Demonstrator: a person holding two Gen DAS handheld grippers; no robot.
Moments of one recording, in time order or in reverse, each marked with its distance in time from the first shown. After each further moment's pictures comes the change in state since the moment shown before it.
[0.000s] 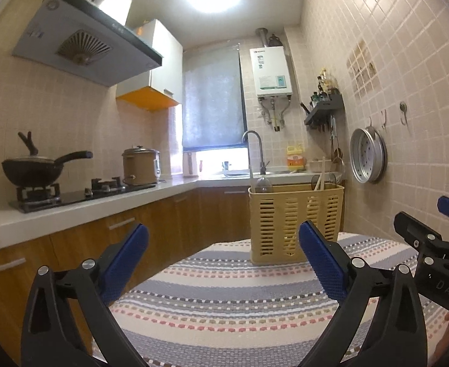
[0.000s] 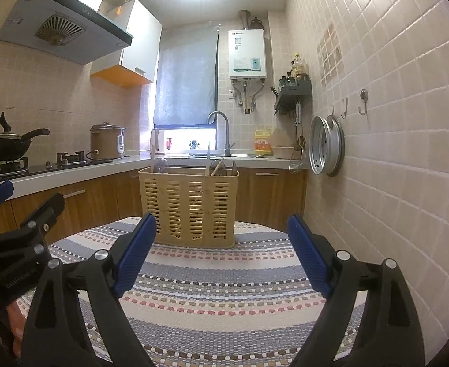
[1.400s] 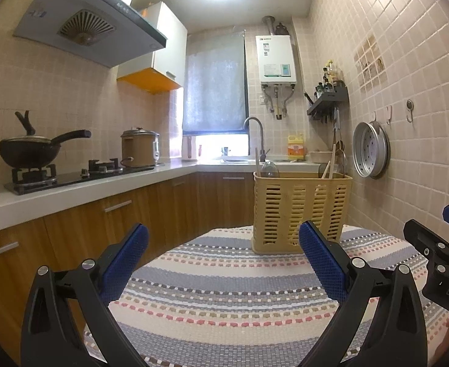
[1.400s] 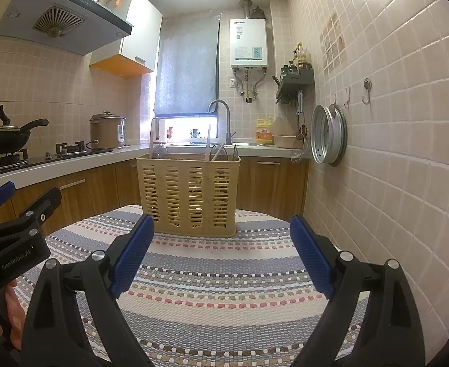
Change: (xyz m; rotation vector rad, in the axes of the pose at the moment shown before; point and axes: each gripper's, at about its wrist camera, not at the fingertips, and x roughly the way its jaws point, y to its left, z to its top) left arm 0.020 0.012 -0.008 -0.041 0.069 -0.008; right arm 0.007 0.003 -0.005 -0.005 0.056 0.005
